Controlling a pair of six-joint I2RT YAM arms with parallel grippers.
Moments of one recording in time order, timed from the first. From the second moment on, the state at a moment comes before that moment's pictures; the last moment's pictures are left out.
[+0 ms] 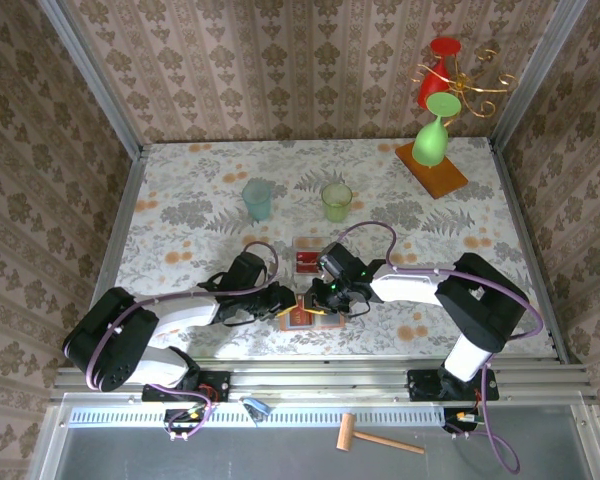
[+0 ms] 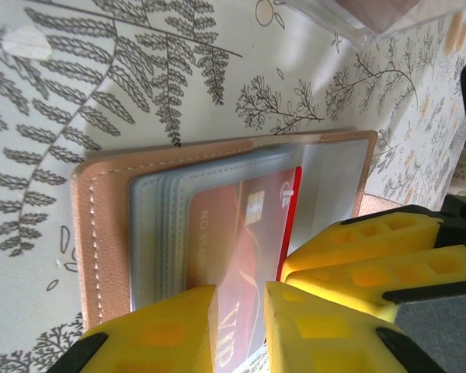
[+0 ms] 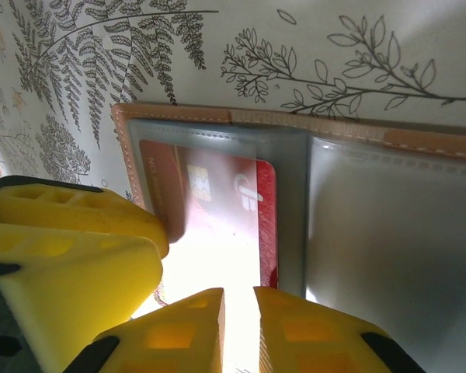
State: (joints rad) left arm -0.72 1.37 0.43 0.08 0.51 -1.04; right arm 0.80 1.67 0.81 -0.15 -0.41 0.98
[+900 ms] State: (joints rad) left arm -0.72 1.37 0.43 0.08 0.51 -1.04; right arm 0.80 1.64 0.81 -0.23 -0.37 0.95
